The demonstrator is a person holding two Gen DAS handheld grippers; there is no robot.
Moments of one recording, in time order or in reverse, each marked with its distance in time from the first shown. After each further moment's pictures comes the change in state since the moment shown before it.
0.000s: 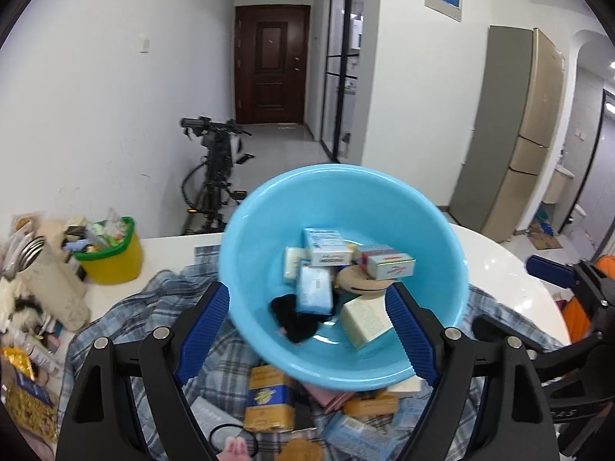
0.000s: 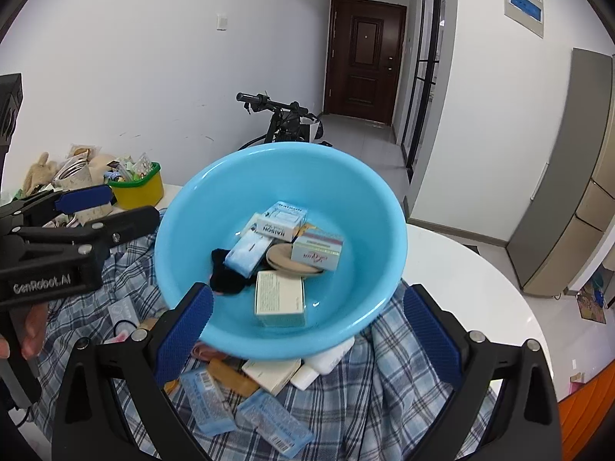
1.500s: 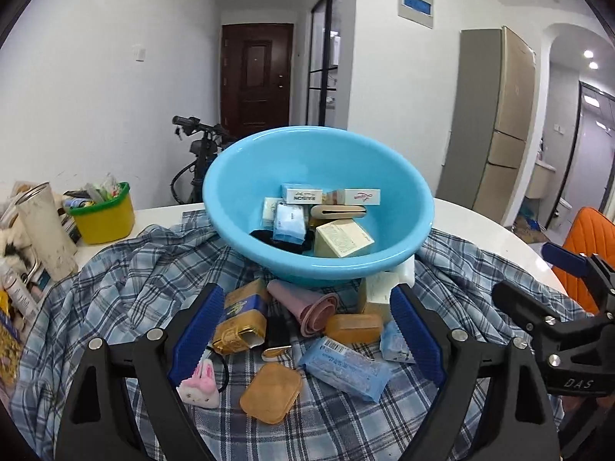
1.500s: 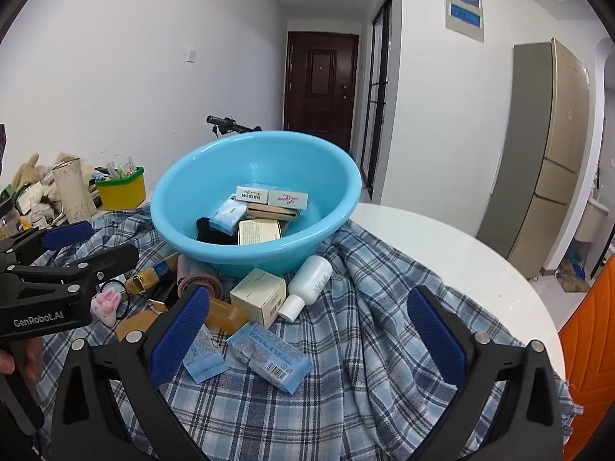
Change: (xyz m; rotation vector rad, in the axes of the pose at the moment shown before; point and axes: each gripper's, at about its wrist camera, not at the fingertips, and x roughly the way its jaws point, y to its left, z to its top) left arm -0.037 -0.021 -0.127 0.017 -0.080 -0.056; right arm -0.054 0.014 -0.116 0.084 -0.170 -0.137
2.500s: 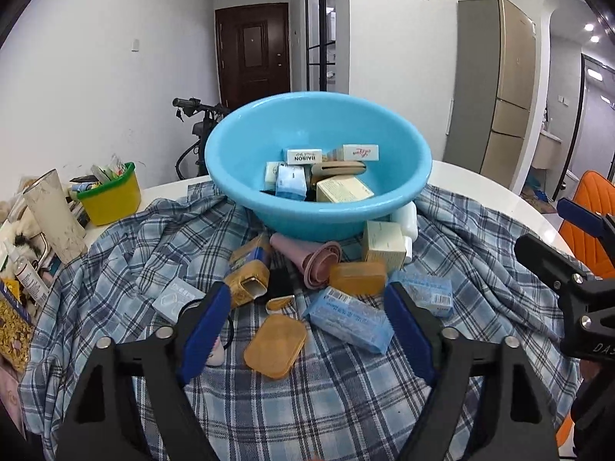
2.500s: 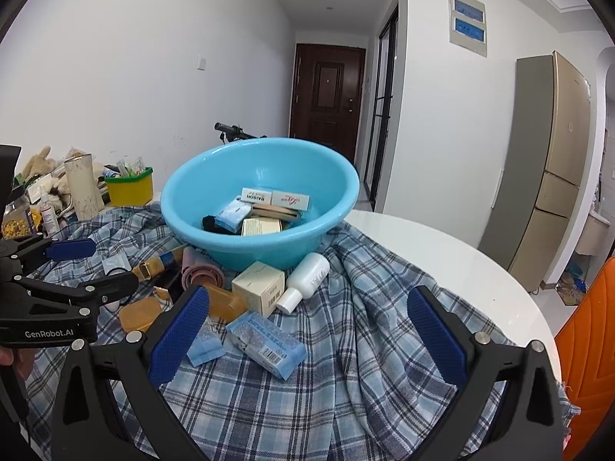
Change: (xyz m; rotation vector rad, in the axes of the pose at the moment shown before) left arm -0.004 -0.009 -0.029 0.067 0.101 0.020; right arm -0.015 -0.008 -0.020 -0.025 -0.037 0.016
